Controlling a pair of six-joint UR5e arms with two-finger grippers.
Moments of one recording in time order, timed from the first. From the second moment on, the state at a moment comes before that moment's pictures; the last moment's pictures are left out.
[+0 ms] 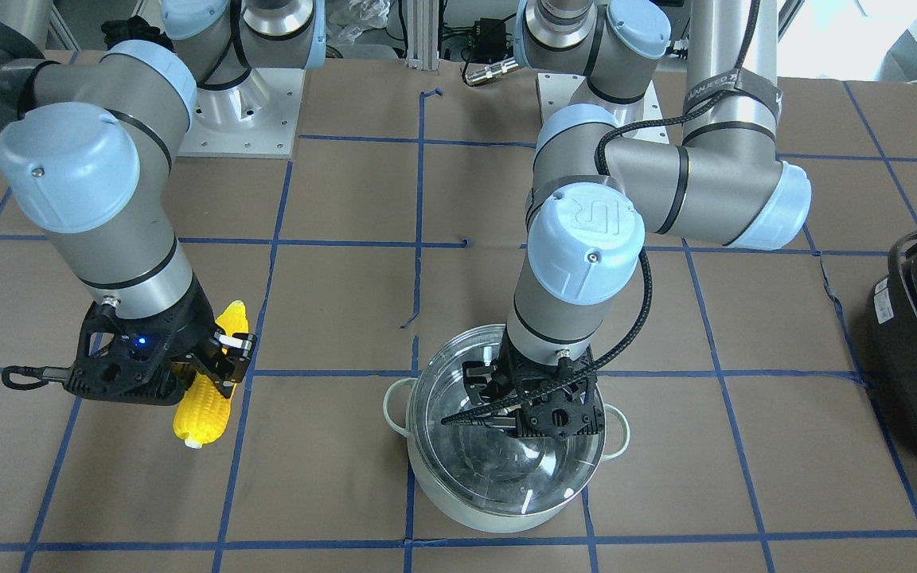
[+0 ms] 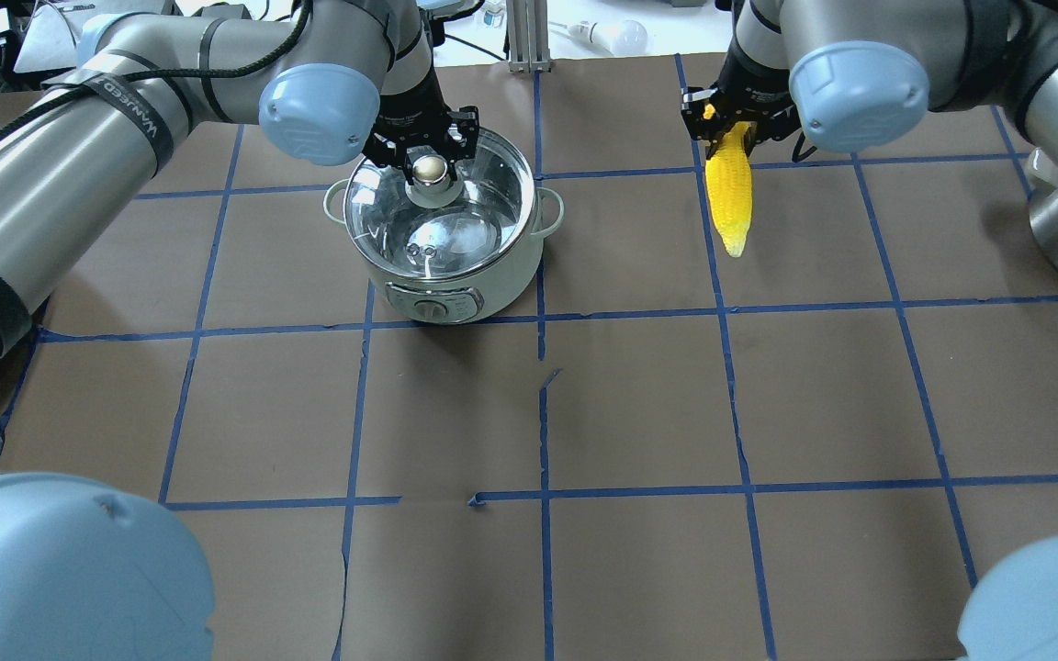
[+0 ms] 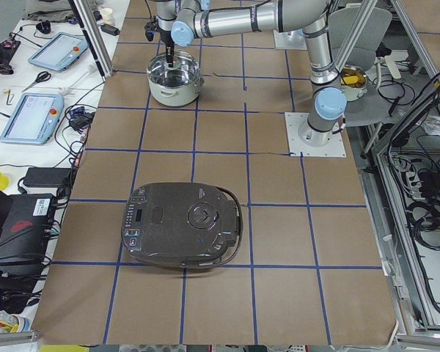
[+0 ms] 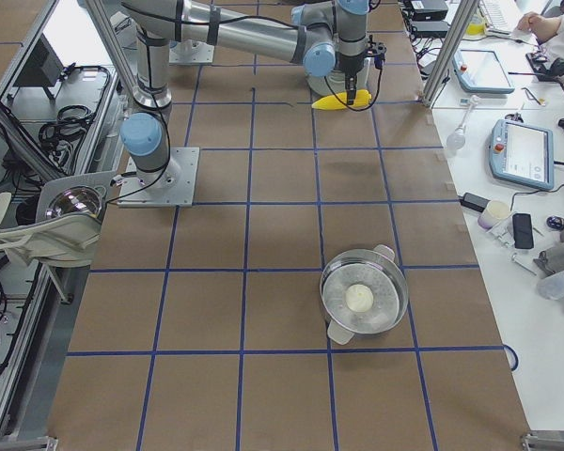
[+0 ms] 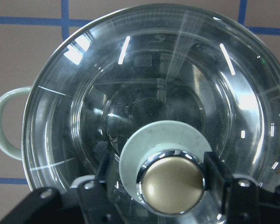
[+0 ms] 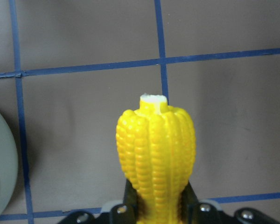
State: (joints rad) left arm -1.75 -2.05 -1.35 -1.22 1.57 -0.24; right arm 1.62 -1.23 1.47 -1.97 -1.57 0.12
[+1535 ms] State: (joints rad) left arm -1.34 -1.85 -1.51 -1.42 1.60 0.24; right arm 1.91 -0.96 1.09 -1.97 -1.47 0.49
